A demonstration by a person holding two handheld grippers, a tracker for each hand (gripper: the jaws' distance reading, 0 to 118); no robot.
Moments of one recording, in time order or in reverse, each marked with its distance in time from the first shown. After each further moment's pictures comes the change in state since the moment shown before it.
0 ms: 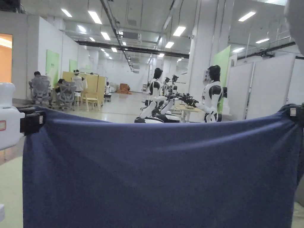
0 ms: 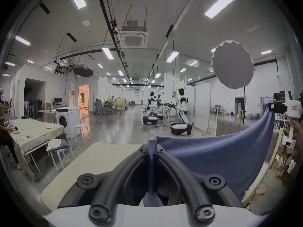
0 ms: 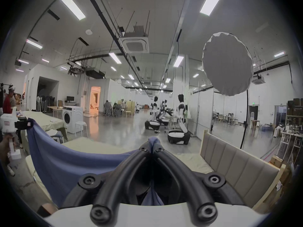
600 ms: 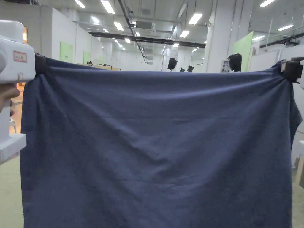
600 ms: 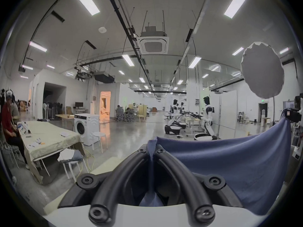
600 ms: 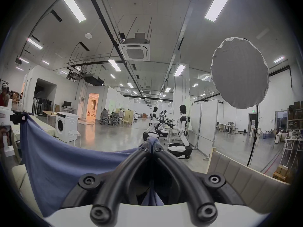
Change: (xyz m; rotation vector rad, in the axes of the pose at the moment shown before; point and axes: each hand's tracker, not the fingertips) left arm -0.028 0.081 -0.214 0.056 0.251 -0.016; right arm -0.021 0.024 -0.275 0.081 -0.052 0.018
